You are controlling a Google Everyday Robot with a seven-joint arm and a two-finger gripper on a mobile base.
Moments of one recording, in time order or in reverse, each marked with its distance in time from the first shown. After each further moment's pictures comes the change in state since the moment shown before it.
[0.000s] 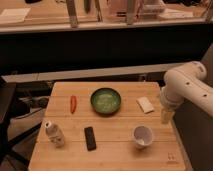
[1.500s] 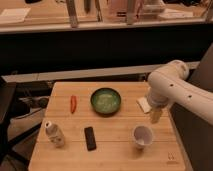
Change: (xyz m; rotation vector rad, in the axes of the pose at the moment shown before) arm -0.068 0.003 -0.014 0.036 0.024 -0.120
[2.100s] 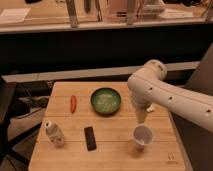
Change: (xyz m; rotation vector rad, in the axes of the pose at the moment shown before) arm -0.070 -0.002 -0.013 0.035 0.018 -0.114
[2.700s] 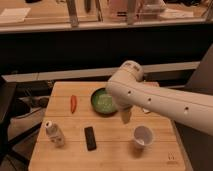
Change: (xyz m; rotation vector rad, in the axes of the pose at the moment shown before) arm -0.071 -0.012 -0.009 0.034 -0.013 -0.122
